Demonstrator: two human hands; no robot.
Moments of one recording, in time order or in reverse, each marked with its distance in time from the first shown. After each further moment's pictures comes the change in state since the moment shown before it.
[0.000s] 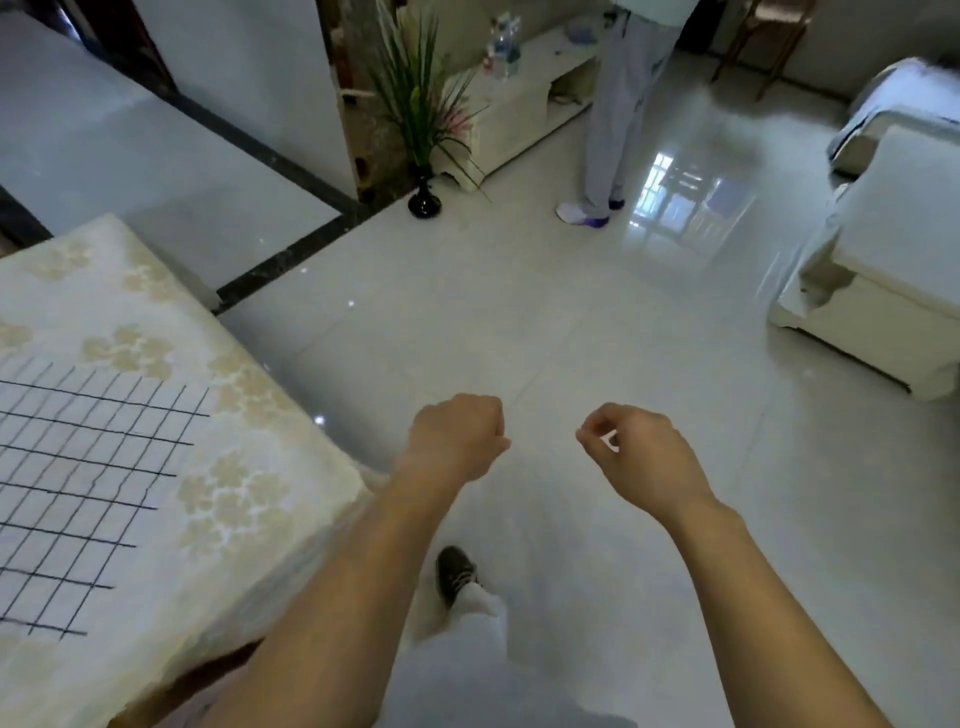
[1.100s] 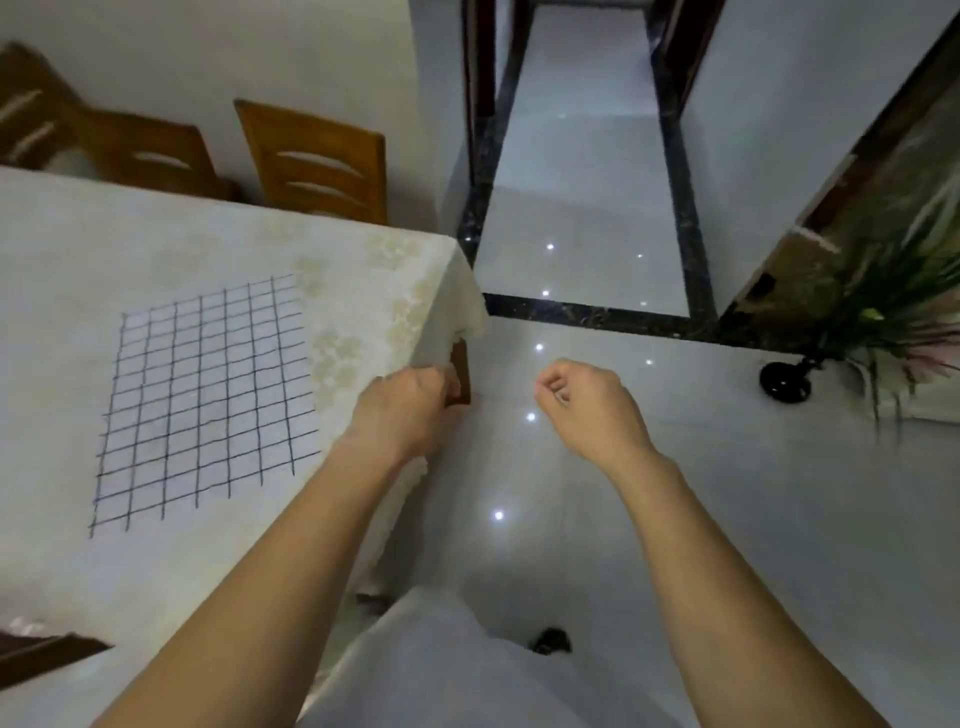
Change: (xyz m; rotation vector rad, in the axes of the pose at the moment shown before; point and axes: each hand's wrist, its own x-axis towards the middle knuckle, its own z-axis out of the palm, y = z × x) left_hand 0.217 -0.243 -0.212 -0.282 0.350 -1.041; right_hand 0.523 -0.342 0.028 0.106 -0.448 -0.994
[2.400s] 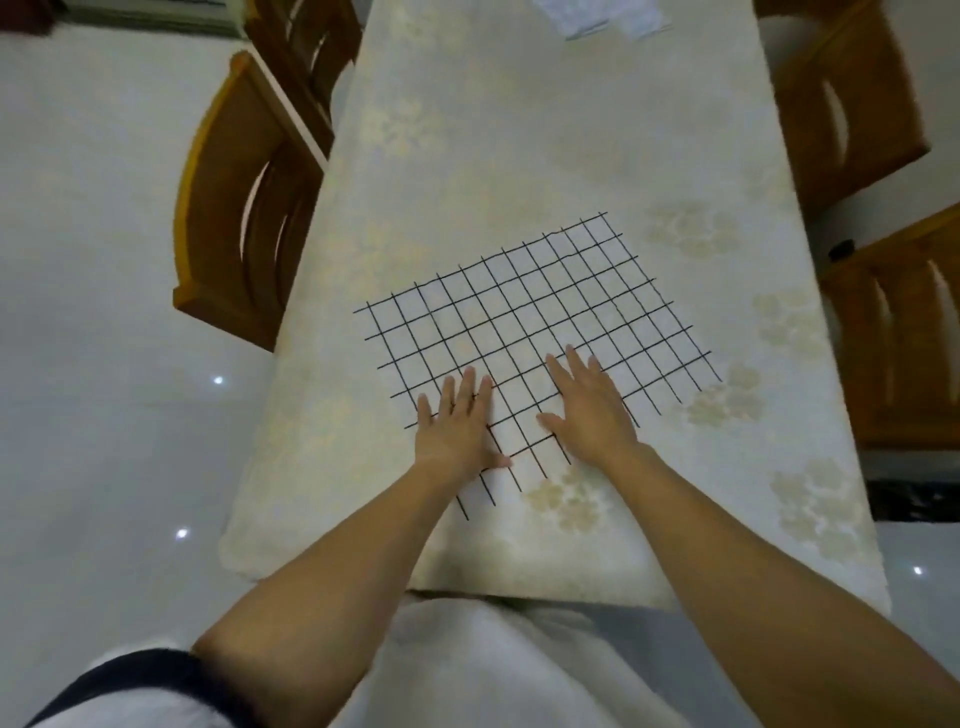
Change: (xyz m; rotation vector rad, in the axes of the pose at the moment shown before) left_hand 0.083 -0.277 0.151 -0.670 0.058 -1.247; right_hand 0.286 -0.251 0.389 -0.665 -0.947 -1.264
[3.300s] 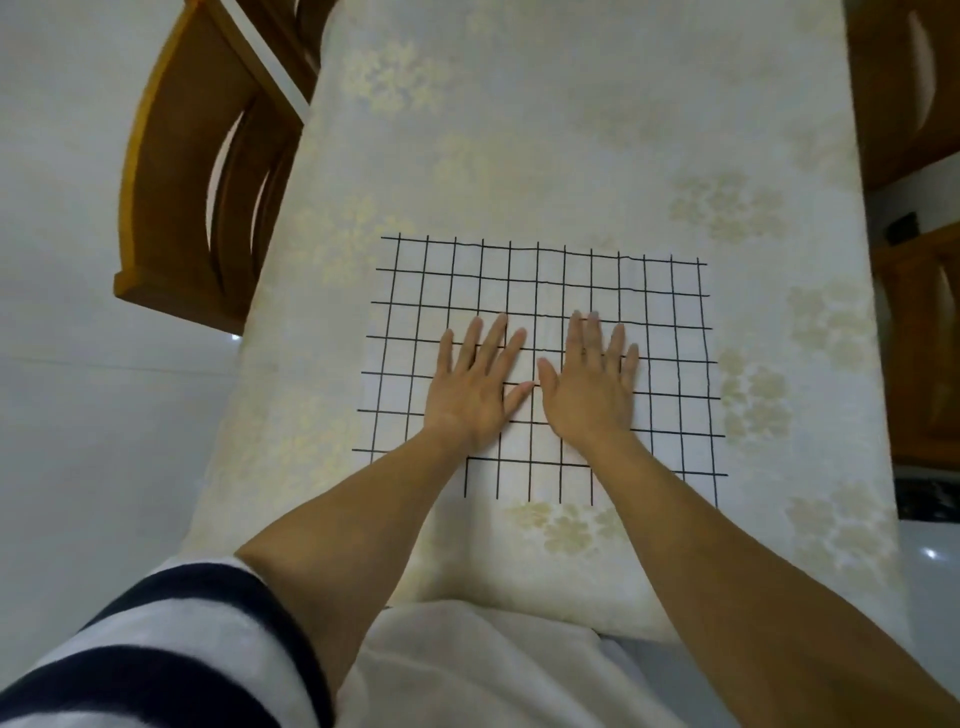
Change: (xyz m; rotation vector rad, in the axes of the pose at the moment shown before) left_hand 0.078 0.021 0.000 0.163 0.281 0.103; right_hand 0.051 0.011 0.009 -0.054 0.080 0.202
